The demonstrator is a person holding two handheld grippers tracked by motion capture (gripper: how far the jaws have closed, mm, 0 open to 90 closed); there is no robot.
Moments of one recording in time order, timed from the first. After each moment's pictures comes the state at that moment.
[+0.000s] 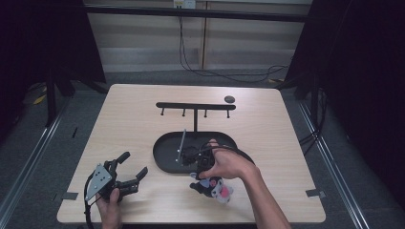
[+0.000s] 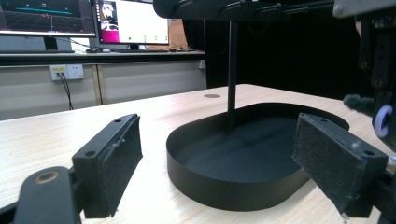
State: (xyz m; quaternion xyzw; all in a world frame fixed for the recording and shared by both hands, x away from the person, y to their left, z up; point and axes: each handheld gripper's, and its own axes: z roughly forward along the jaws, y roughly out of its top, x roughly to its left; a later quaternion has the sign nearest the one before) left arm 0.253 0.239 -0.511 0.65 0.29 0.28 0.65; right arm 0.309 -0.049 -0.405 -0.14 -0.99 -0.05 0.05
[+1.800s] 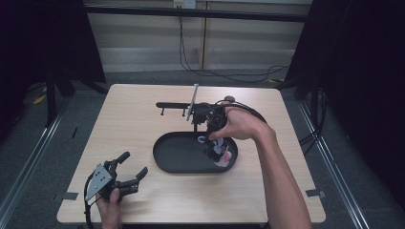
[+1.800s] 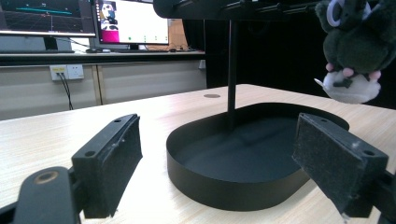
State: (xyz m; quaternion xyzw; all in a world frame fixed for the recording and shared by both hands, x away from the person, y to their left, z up) left arm 0.253 0.239 -0.511 0.65 0.28 0.28 0.64; right arm 0.366 -0.076 -0.313 -0.15 -0.99 -0.07 0.03
